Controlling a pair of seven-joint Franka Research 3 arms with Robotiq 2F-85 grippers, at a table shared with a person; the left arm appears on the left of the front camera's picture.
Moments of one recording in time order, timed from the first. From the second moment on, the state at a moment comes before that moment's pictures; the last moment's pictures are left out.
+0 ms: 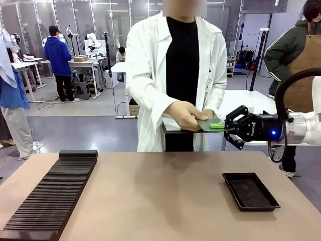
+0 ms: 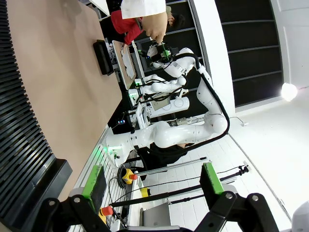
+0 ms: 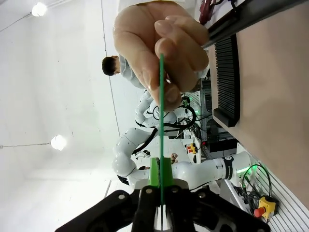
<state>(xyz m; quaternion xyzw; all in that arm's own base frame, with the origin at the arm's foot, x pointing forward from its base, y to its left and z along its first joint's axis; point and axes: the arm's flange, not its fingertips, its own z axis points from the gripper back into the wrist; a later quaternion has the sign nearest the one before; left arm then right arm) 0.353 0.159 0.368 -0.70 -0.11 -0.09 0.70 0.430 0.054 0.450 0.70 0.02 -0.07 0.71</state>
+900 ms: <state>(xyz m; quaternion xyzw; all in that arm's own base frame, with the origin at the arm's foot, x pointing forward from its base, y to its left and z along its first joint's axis) 0.353 0.159 0.368 -0.70 -0.11 -0.09 0.70 0.430 0.055 0.450 0.70 0.02 -0.07 0.71</state>
